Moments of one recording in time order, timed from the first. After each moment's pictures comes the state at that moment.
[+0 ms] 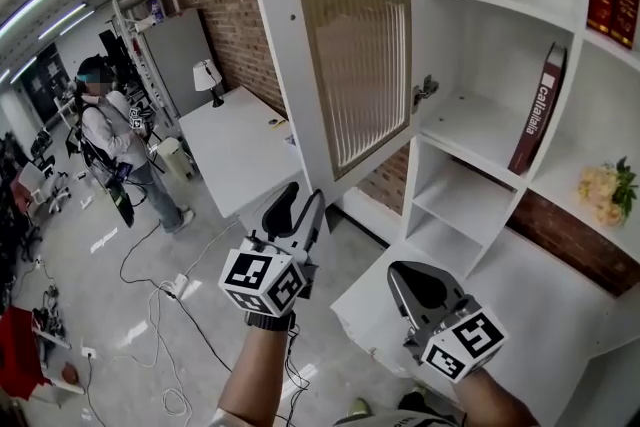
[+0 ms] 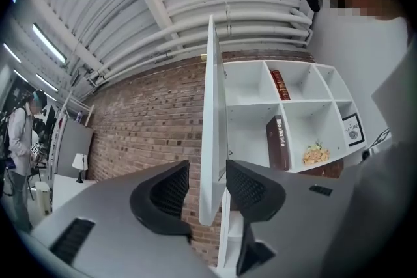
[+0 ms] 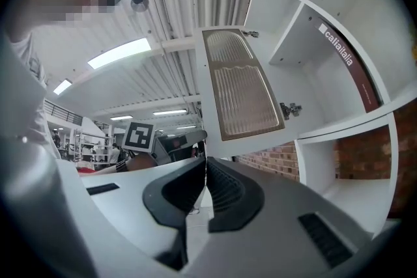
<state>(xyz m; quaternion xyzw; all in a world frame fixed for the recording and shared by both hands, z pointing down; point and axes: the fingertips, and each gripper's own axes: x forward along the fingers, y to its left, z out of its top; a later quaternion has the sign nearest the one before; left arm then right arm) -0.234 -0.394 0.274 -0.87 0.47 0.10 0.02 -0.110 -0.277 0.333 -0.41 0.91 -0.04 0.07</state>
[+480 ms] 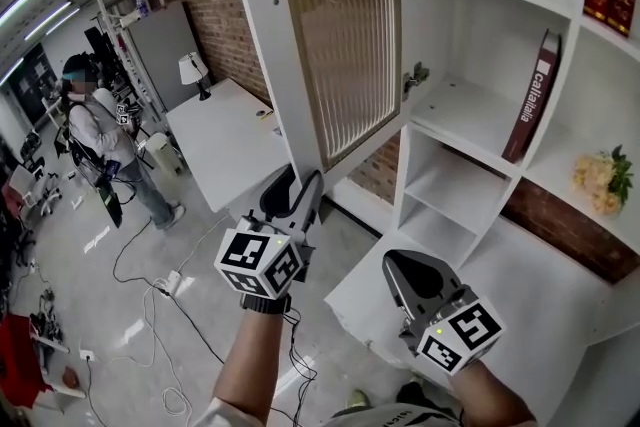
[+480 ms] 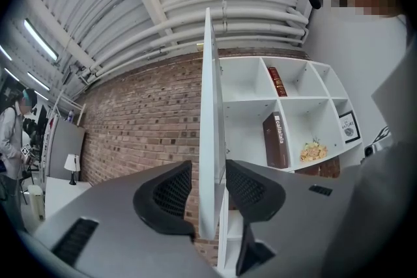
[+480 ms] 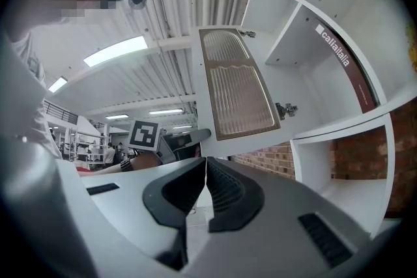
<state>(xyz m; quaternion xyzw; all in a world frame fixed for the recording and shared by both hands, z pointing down) -0.219 -0.416 0.273 -0.89 0.45 0.09 0.03 -0.107 -0.286 0.335 -0.43 0.90 -0.04 0.07</state>
